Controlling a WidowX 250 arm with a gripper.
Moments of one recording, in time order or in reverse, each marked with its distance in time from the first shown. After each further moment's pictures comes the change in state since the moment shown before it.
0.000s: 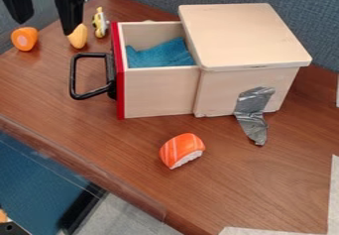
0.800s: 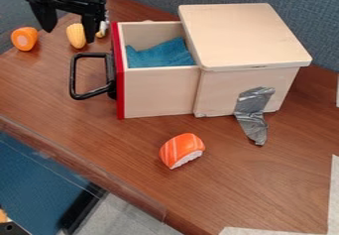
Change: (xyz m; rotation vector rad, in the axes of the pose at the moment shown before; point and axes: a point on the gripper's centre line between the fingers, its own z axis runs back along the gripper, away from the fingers) arm 0.059 0.015 -0.063 0.107 -0.178 0.080
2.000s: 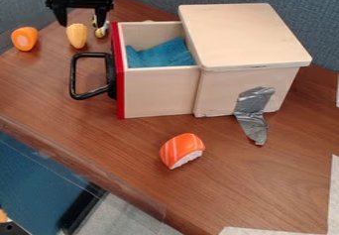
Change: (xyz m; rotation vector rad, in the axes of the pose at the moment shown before) arm 0.073 0.032 -0.082 0.104 -0.106 0.337
